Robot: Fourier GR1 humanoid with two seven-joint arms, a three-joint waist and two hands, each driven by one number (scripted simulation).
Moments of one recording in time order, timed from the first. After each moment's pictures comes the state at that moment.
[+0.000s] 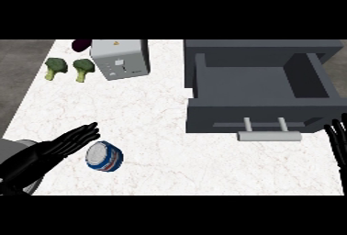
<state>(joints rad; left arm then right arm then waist) 0.04 0.30 0.10 -1.74 0.39 -0.93 0.09 0.27 -0.08 -0.18 -2.06 -0.07 0.14 0.02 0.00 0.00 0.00</state>
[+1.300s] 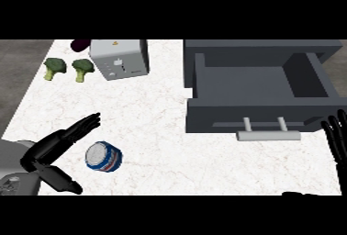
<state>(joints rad) -0.12 0.34 0.11 -1.19 -0.14 -0.79 -0.44 0.23 -0.06 -0.21 -2.03 -0.05 0.18 0.02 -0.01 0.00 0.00</state>
